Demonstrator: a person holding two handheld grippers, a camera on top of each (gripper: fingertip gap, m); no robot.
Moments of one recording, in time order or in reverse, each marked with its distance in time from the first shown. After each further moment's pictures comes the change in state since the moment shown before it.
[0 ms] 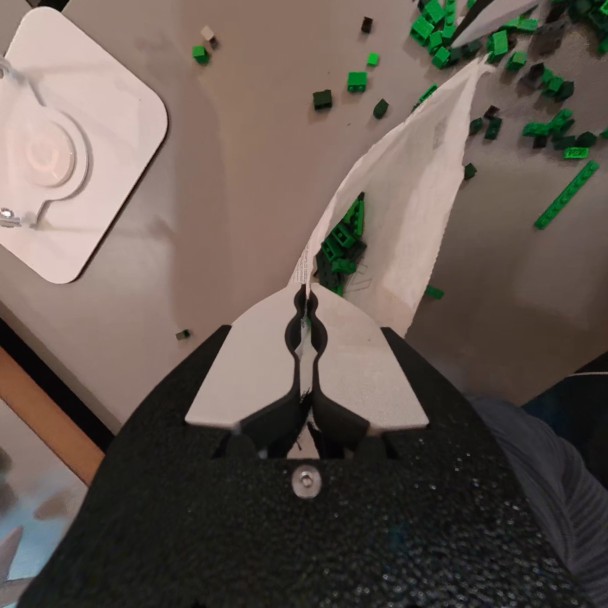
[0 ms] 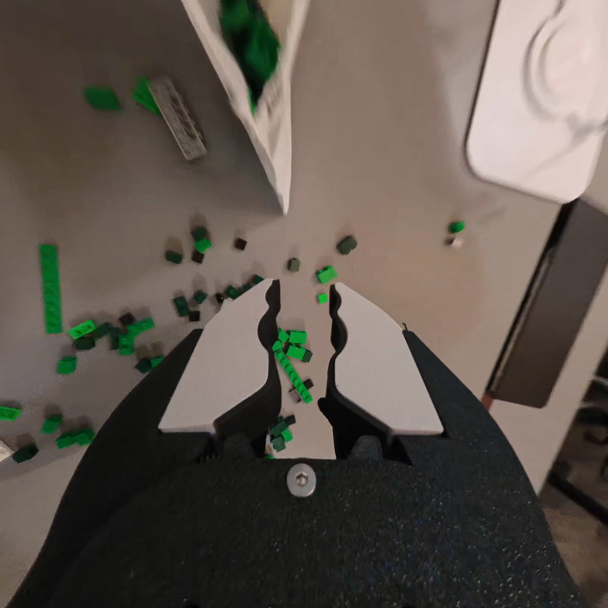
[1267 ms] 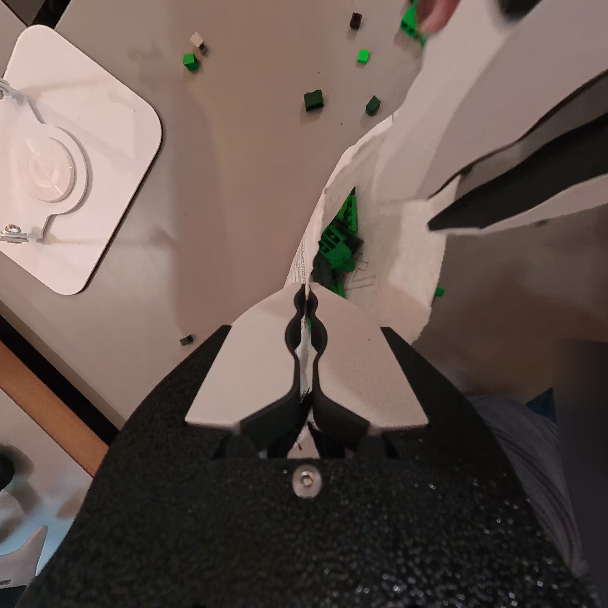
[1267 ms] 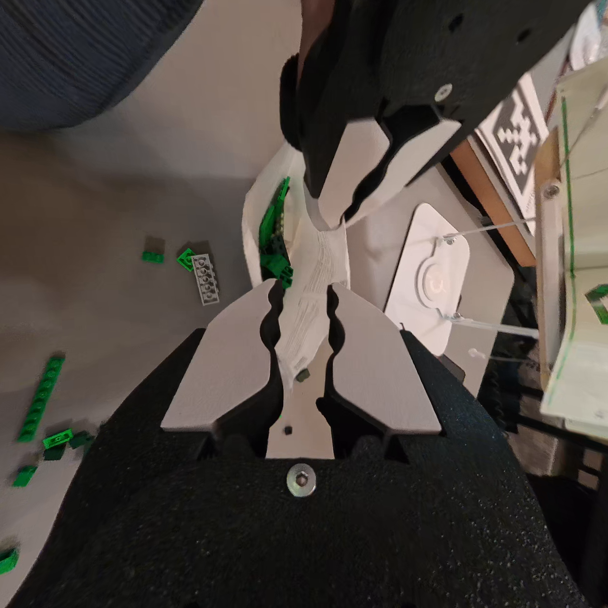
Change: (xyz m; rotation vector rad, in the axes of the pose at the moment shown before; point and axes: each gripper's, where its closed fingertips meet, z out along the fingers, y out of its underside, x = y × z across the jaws) left arm 0.005 -0.005 0.002 -0.019 -0.009 0.051; right arm -0.024 -0.128 -0.027 0.242 0.159 -0.316
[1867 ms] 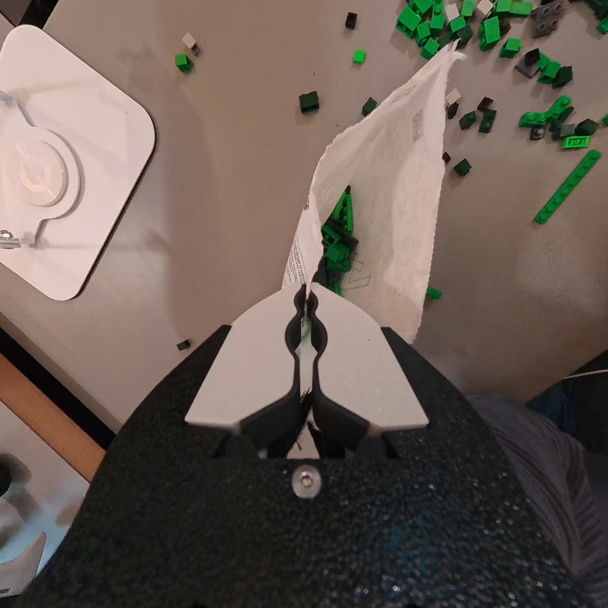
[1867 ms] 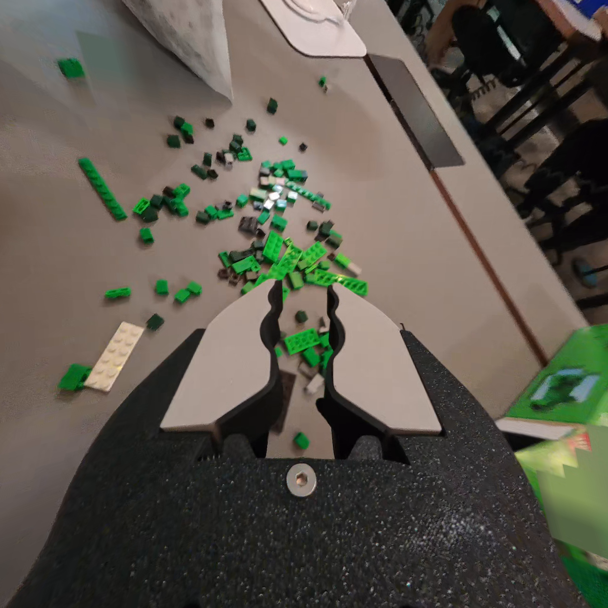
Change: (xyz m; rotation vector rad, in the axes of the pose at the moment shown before) left arm 0.002 -0.003 0.004 -0.009 0.013 0.004; right arm -0.158 0.209 -0.177 -0.059 0.470 0.758
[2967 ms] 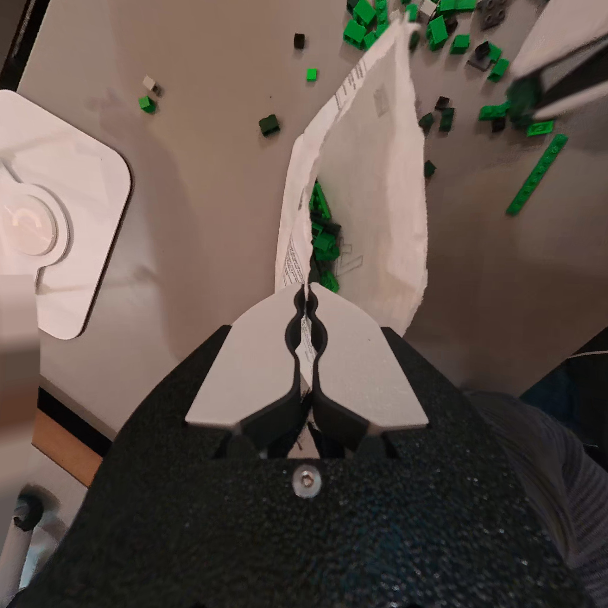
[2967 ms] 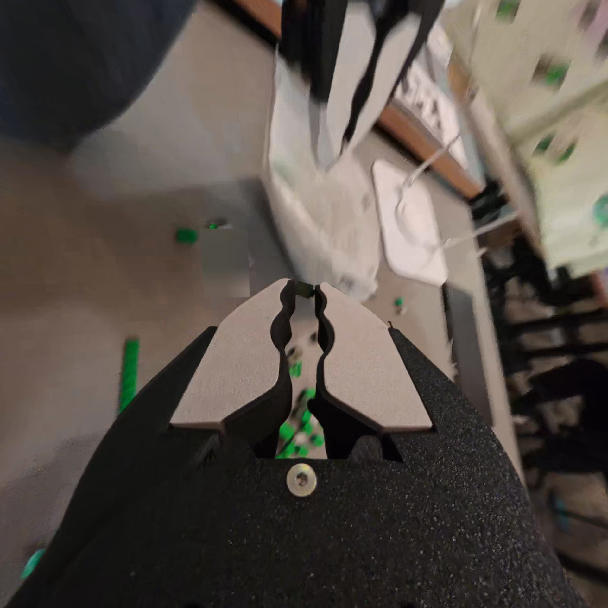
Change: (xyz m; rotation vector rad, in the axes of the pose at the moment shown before) left arm 0.023 -0.015 0.003 -0.011 0.027 0.122; right arm -0.094 -0.170 0.117 0.240 -0.259 -0.453
